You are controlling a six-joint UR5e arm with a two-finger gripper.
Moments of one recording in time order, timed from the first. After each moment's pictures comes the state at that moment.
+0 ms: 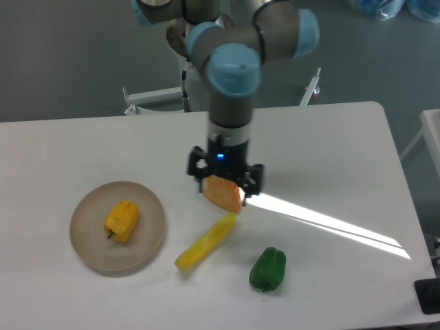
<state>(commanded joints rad) 2.06 -1.90 -1.52 -1.05 1.43 0.54</state>
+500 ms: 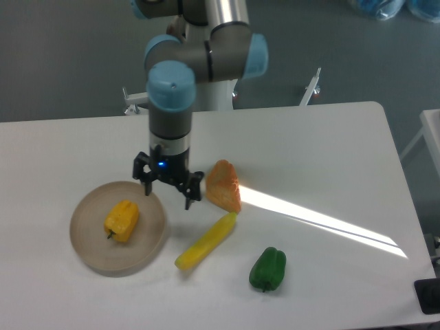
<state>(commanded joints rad) 1.95 -1.91 -1.64 -0.92 1.43 0.50</state>
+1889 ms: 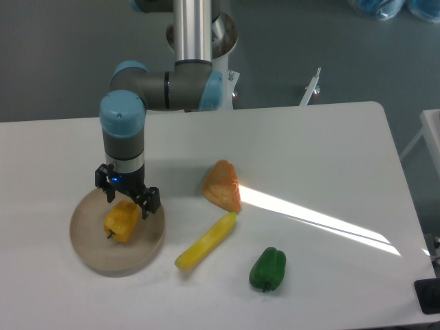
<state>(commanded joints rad) 1.84 -2.02 -1.64 -0.84 1.46 0.46</state>
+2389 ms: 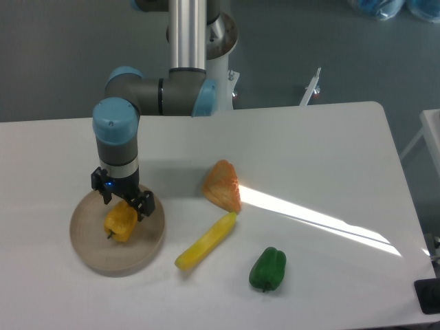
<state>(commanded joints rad) 1.82 -2.05 -1.63 -0.84 1.47 0.46</state>
